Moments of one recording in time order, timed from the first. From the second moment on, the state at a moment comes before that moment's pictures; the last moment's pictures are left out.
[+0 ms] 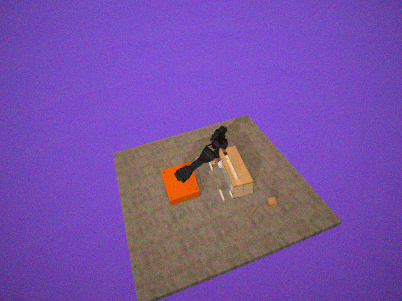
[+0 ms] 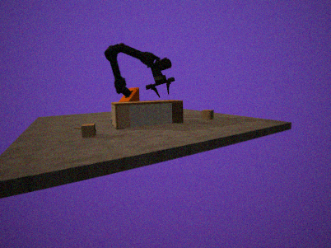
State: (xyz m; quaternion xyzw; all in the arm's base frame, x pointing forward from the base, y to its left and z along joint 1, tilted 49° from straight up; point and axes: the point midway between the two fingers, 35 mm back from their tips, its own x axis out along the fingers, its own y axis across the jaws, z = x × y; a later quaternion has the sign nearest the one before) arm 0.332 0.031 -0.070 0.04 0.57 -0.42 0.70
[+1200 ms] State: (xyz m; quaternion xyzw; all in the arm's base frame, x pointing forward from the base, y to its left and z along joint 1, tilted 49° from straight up) arm 0.328 0.052 -0.077 -0.73 0.58 0.27 0.24
